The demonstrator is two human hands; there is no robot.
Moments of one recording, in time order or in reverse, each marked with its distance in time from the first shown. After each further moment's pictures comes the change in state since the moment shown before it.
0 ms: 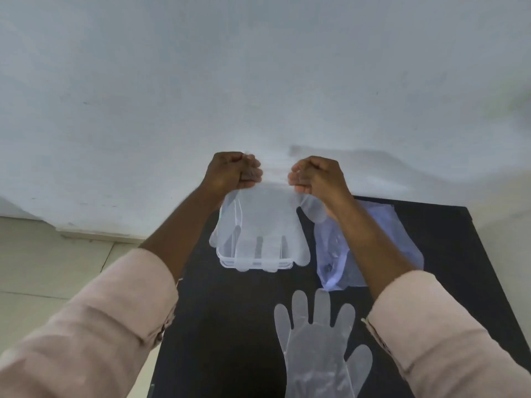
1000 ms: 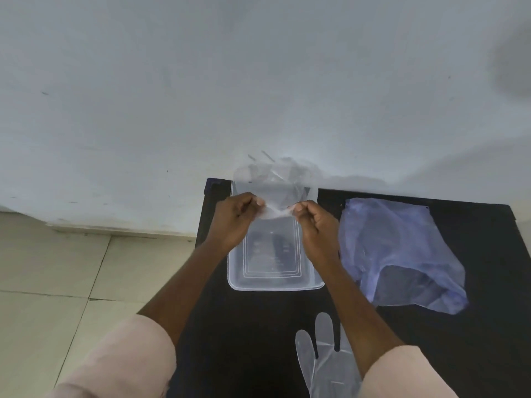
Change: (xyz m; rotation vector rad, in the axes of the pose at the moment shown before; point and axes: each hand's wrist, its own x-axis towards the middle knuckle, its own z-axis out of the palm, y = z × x) left_hand 0.050 -0.113 -0.029 0.385 -0.009 0.200; right_hand 0.016 0.107 0.056 -0.320 0.152 -0.279
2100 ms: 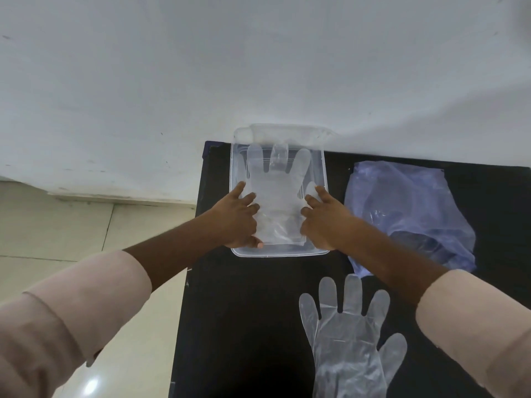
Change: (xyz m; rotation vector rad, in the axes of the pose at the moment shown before) left_hand -0.022 -0.008 0.000 1.556 -1.036 0.360; right_hand 0.003 0.012 -0.012 -1.557 -1.226 -0.394
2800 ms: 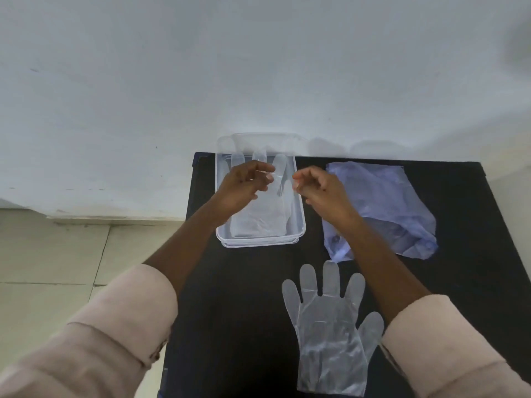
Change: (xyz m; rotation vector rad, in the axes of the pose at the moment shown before) left_hand -0.022 0.033 -0.062 -1.714 0.761 -0.210; right_hand -0.066 0.001 0.007 1.695 0.859 0.320
